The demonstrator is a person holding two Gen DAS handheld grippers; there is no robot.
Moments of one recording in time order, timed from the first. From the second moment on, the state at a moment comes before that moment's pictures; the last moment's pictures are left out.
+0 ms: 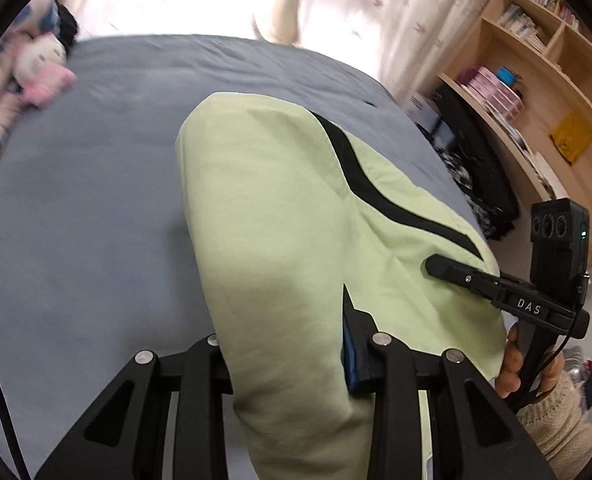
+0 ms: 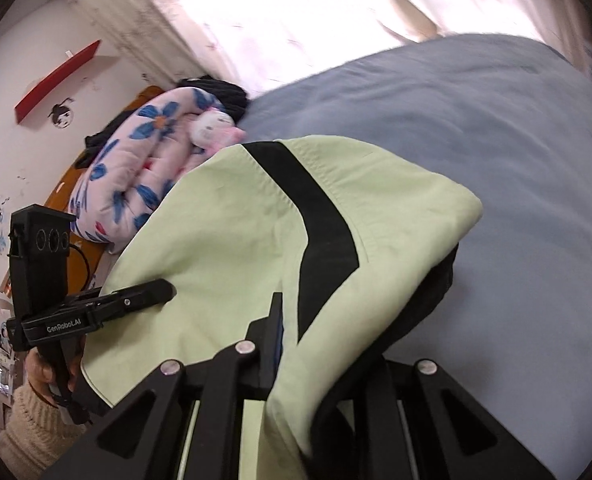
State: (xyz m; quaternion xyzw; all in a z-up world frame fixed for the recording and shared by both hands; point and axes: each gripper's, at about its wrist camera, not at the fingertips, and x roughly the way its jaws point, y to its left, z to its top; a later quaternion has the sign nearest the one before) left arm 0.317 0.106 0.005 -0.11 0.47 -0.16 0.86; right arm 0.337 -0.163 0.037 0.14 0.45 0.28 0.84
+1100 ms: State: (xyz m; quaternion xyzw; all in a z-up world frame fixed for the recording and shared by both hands) left arm 0.487 0.371 -0.172 -0.08 0.49 -0.02 0.87; right arm 0.534 0.026 -0.094 0.08 0.51 0.27 0.81
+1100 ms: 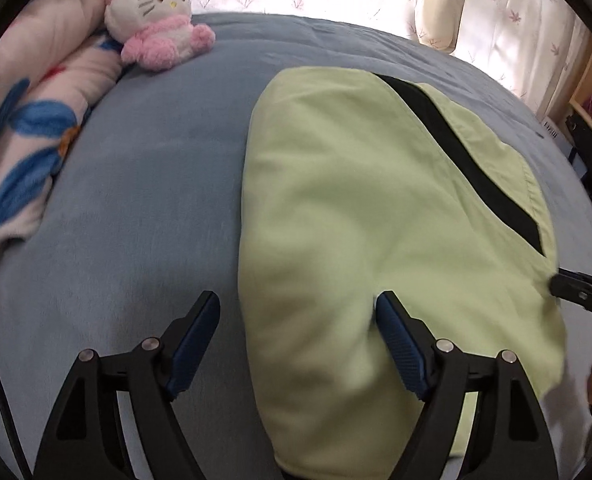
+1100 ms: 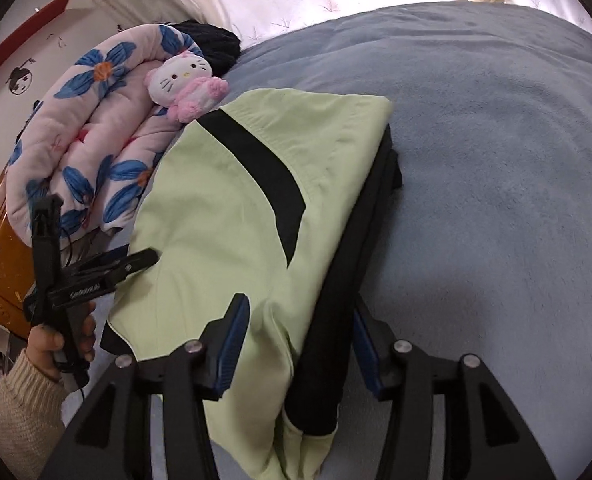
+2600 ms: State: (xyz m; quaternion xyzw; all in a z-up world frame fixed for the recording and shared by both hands) left arm 0.452 0.348 -0.115 -0.09 0.40 0.02 0.91; right arm 0.513 0.063 -0.049 0.02 0.39 0.25 0.88
